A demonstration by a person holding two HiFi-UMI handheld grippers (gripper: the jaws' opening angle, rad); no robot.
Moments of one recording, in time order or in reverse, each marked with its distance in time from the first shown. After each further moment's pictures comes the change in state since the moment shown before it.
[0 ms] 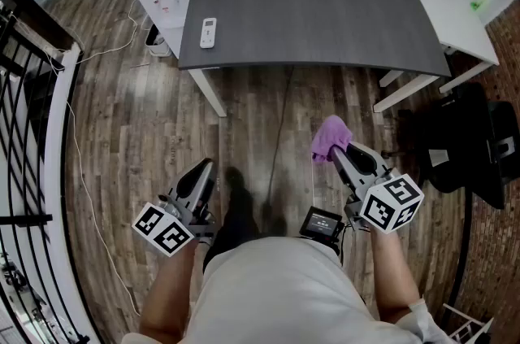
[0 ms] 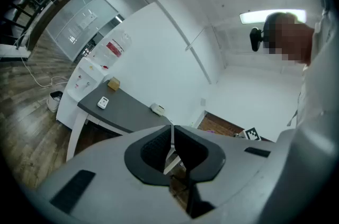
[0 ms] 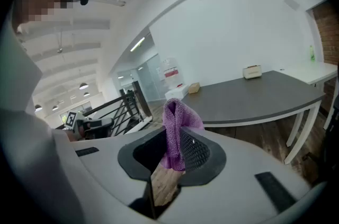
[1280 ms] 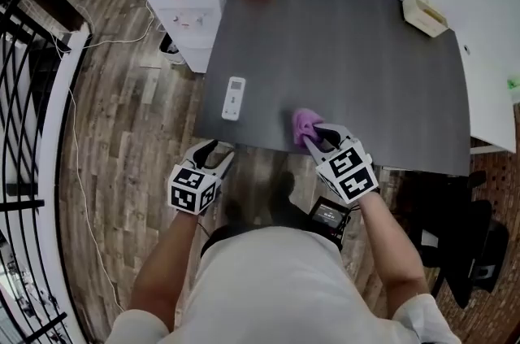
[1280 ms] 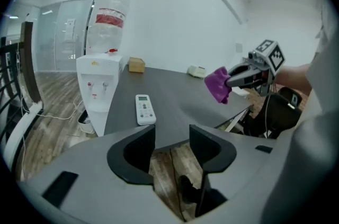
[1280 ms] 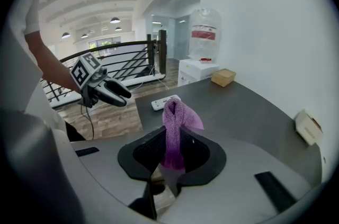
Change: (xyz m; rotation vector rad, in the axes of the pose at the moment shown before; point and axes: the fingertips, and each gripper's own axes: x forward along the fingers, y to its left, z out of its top) left arm 0.192 0.280 0.033 0.291 0.494 0.375; right arm 0.357 -0.073 0.086 -0.602 0.434 0.186
